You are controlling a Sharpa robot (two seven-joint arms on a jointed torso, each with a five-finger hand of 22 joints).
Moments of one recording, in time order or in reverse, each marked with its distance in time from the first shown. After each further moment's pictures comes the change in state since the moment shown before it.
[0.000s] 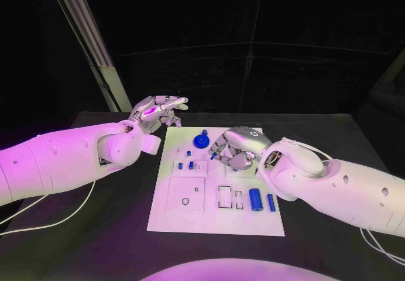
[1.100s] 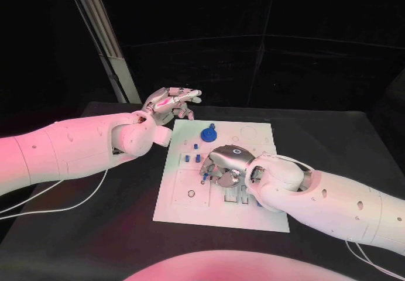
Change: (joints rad) left arm 0.000 0.015 0.000 0.005 0.000 -0.001 0.000; left_hand 0.000 0.000 0.000 0.000 0.000 0.000 0.000 0.004 0.000 0.000 0.000 0.000 0.000 -0.004 0.004 0.000 -0.003 0.000 0.000 0.000 0.000 -0.002; right arm -0.067 0.120 -0.026 -0.059 -0.084 0.144 -0.007; right_hand -0.004 -0.004 0.000 0.000 0.000 -0.001 -0.001 -0.001 -0.002 0.000 0.000 0.000 0.000 0.000 0.000 0.006 0.000 0.000 0.000 0.000 0.000 0.002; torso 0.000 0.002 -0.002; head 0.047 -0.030
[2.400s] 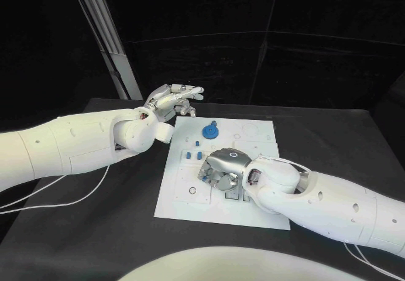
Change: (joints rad) left arm 0.000 0.004 0.000 -0.008 0.000 0.005 -0.014; left_hand 0.000 0.000 -0.007 0.001 -0.003 0.000 0.000 0.000 0.000 -0.007 0.000 0.005 -0.001 0.000 0.000 0.000 -0.003 0.000 0.000 0.000 -0.007 -0.001; right arm -0.009 0.022 -0.019 -0.007 -0.032 0.031 -0.003; right_hand -0.019 -0.008 0.000 0.000 0.000 -0.018 0.011 -0.003 -0.002 -0.013 0.013 -0.012 -0.001 0.000 0.000 -0.004 -0.016 0.000 -0.007 0.006 0.004 -0.012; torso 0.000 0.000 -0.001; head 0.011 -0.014
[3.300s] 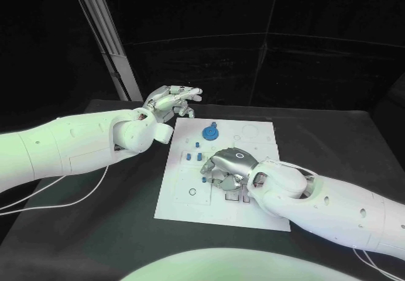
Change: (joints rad) left arm 0.000 0.000 0.000 -0.016 0.000 0.004 -0.009; left_hand 0.000 0.000 -0.003 0.003 0.000 -0.004 0.004 0.000 0.000 0.000 0.000 0.000 0.000 0.000 0.000 0.000 -0.004 0.000 0.000 0.000 0.000 -0.003; right arm -0.004 -0.052 -0.011 0.033 -0.009 -0.111 0.006; right_hand -0.048 -0.035 -0.038 0.022 0.014 -0.119 0.030 0.000 -0.009 -0.164 0.039 0.007 -0.007 -0.007 0.033 -0.040 -0.075 0.000 -0.060 0.031 -0.043 -0.076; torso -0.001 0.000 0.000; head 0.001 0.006
